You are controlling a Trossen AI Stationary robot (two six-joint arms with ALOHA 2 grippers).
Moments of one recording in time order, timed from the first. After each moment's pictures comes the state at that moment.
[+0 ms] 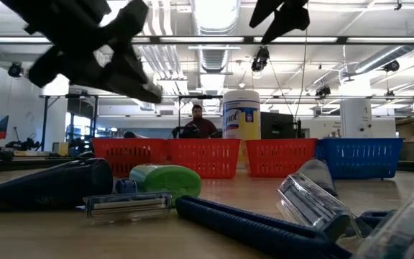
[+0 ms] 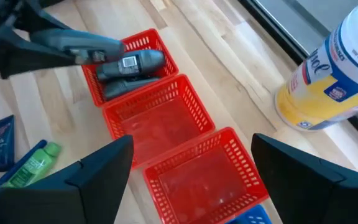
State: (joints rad) left arm -0.50 1.60 1.02 -0.77 -1.12 -1.74; right arm 0.03 1.43 1.44 -0.89 0.32 0.46
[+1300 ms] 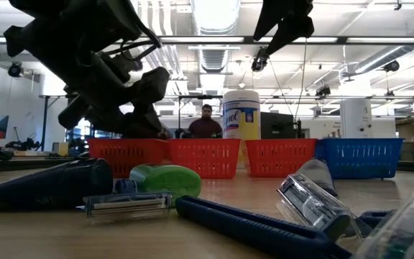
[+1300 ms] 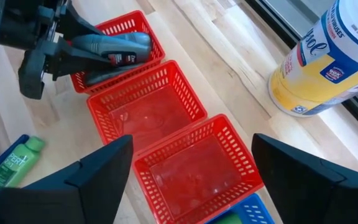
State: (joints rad) left arm -0.33 1.69 0.81 -0.34 -0.97 -1.43; right arm 0.03 1.43 1.38 -0.89 0.34 0.50
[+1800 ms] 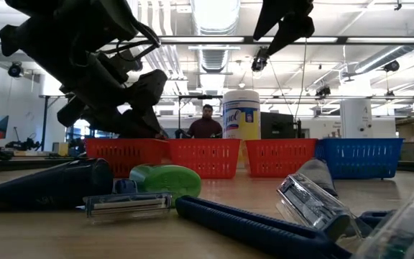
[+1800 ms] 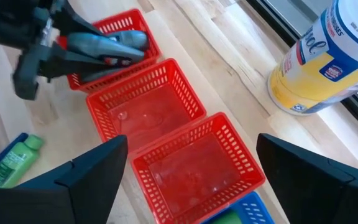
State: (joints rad) left arm -0.35 1.67 0.81 -0.34 -0.98 -1.35; right arm 0.03 1.43 1.38 -0.89 0.34 0.50
